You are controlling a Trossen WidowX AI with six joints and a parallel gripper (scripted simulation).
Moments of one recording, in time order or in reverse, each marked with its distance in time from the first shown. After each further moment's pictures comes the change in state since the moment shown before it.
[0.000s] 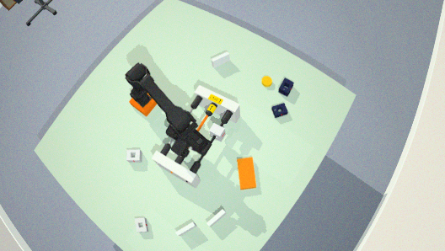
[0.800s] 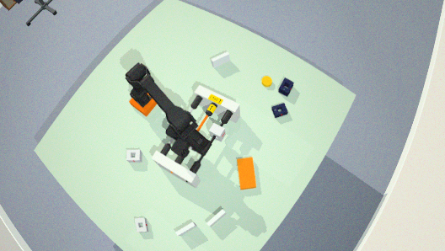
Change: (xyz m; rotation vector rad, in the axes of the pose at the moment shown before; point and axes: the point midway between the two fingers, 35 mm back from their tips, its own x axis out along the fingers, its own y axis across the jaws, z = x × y) arm -0.001 0.000 0.000 0.000 0.001 -0.003
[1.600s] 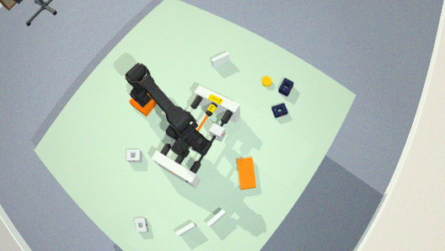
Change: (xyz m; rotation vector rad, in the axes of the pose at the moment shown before) arm 0.000 0.000 0.000 0.000 -0.001 0.002
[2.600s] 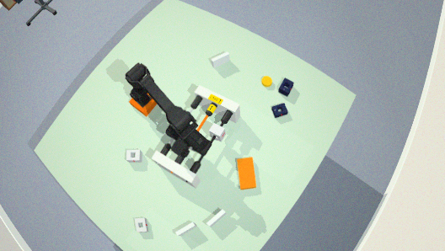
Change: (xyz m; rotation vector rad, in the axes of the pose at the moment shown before) arm 0.000 0.000 0.000 0.000 0.000 0.000
